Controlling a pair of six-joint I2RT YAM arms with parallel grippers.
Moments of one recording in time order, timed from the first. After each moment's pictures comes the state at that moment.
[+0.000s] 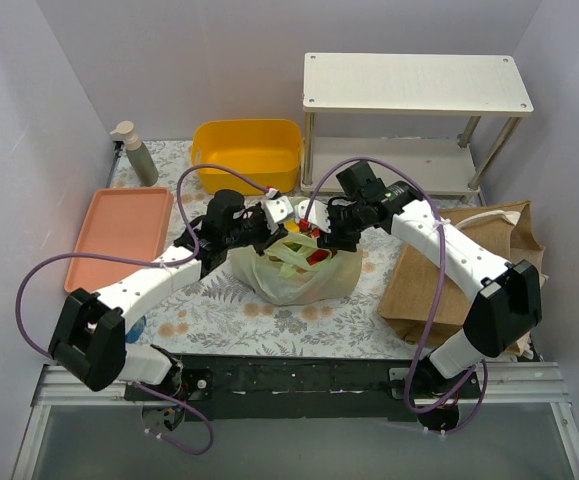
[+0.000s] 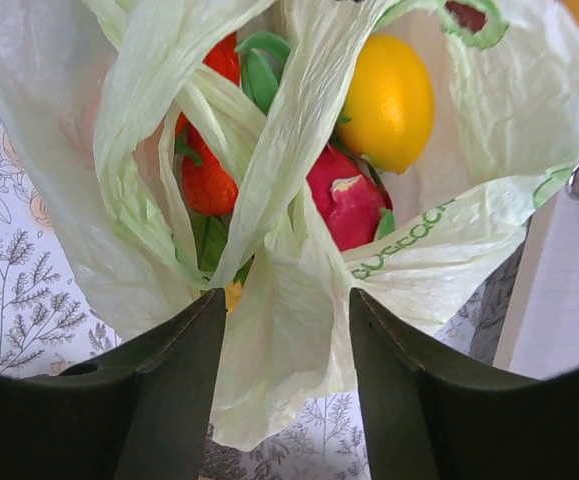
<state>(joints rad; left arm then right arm) -0.58 1.37 0.90 0.04 0.47 0.38 0.63 1.54 1.38 -0.87 -0.38 -1.01</state>
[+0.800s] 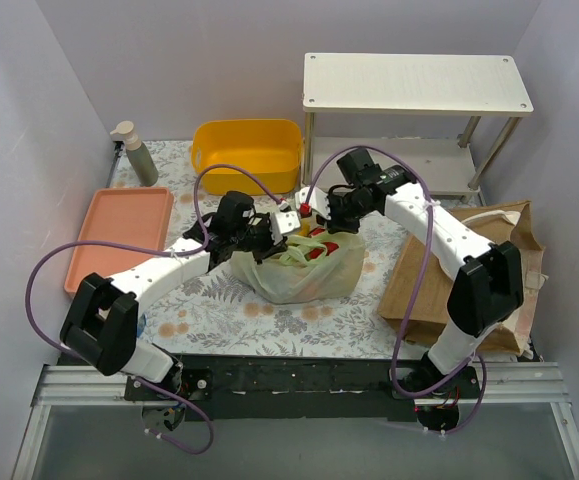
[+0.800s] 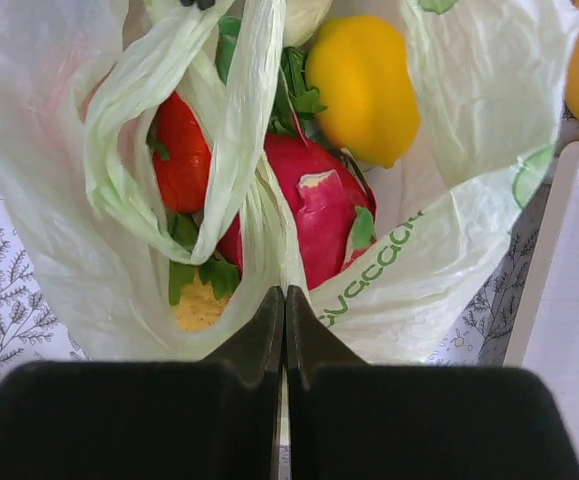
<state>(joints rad) -0.58 1.44 0.94 -0.14 0.57 0.54 0.57 1.69 1.51 -0.93 -0.45 -1.06</state>
